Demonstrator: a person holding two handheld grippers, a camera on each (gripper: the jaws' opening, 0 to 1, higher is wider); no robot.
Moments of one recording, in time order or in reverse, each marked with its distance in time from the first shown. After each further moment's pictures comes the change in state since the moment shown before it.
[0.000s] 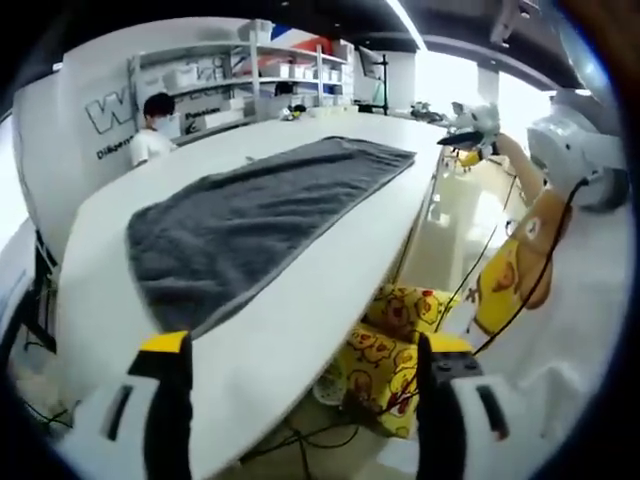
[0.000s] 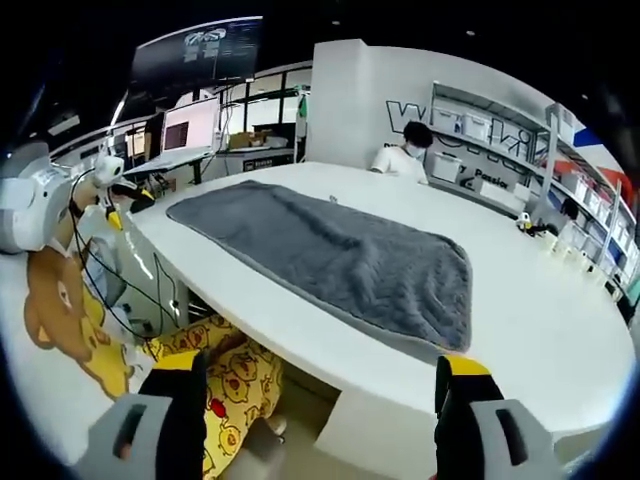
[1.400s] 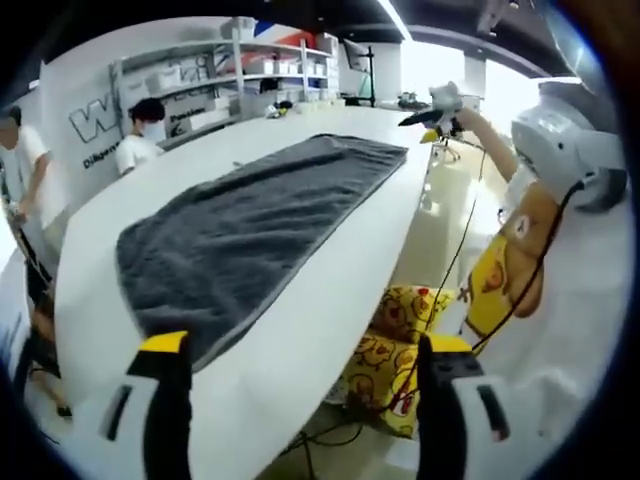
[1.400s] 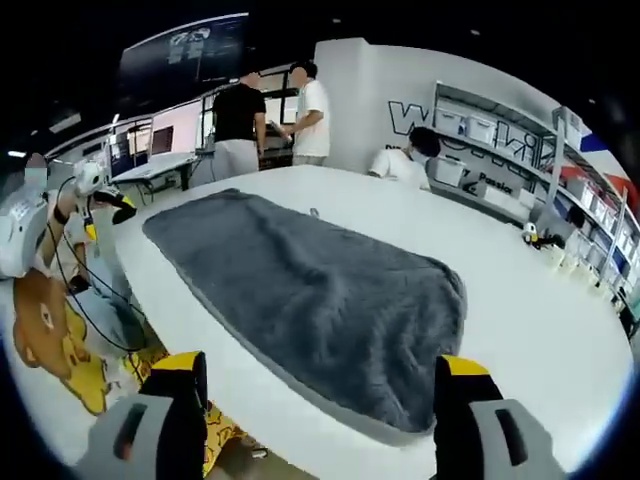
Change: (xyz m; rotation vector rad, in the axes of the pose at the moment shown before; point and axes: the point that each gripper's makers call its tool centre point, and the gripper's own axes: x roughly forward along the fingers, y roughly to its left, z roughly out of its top) left arm 0.008 -0.003 0.023 0.056 0.024 -0.041; right arm 0.044 -0.048 0.044 -0.013 -0.003 0.019
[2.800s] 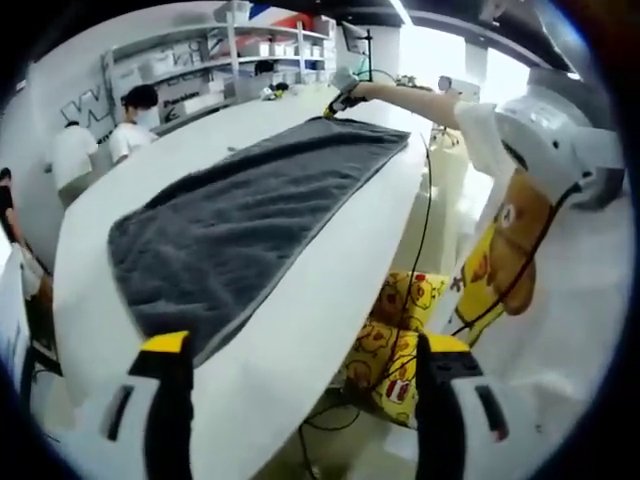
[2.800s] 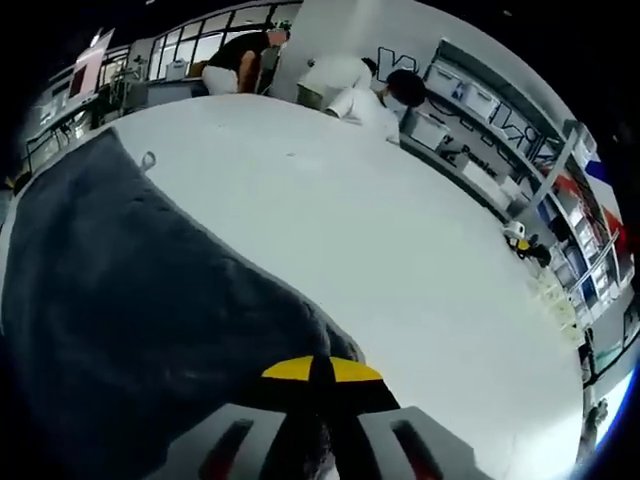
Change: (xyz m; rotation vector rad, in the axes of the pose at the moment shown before) left arm 0.006 -0.007 -0.002 0.007 0.093 -0.014; right arm 0.212 -0.227 0.046 -0.136 0.285 -0.227
